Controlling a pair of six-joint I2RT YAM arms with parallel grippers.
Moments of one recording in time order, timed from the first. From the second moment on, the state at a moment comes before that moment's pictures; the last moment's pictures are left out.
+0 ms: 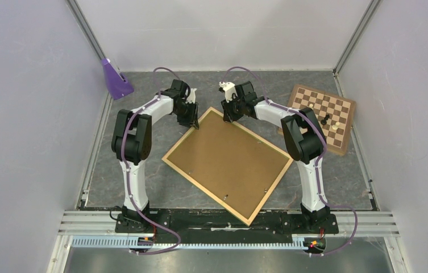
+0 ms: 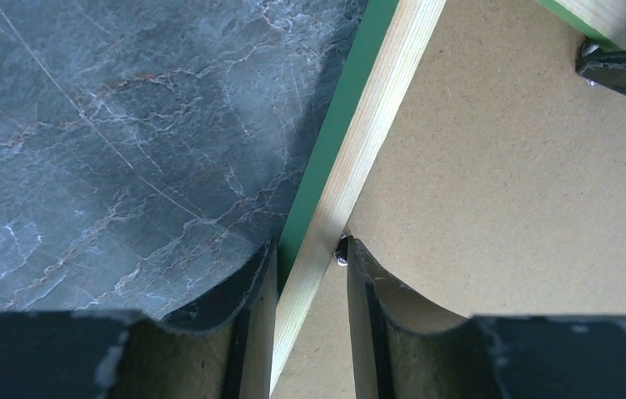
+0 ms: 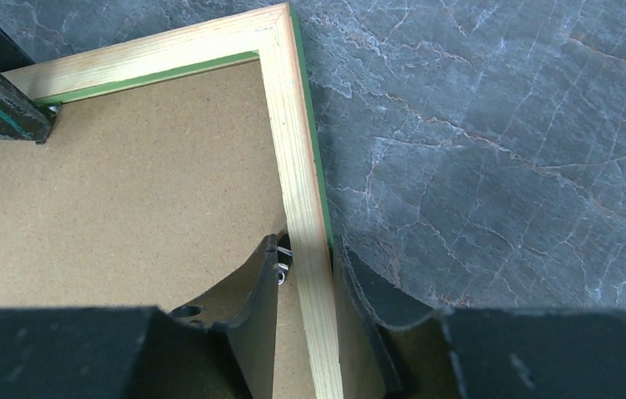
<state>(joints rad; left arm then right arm) -0.28 2.11 1.54 -0.60 0.30 -0.11 0.46 2.20 1.57 -0.19 -0.29 -0.13</state>
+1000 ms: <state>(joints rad) -0.25 2.12 1.52 -0.47 0.39 -0.34 0.45 2.19 1.56 -0.18 -0.29 -0.13</state>
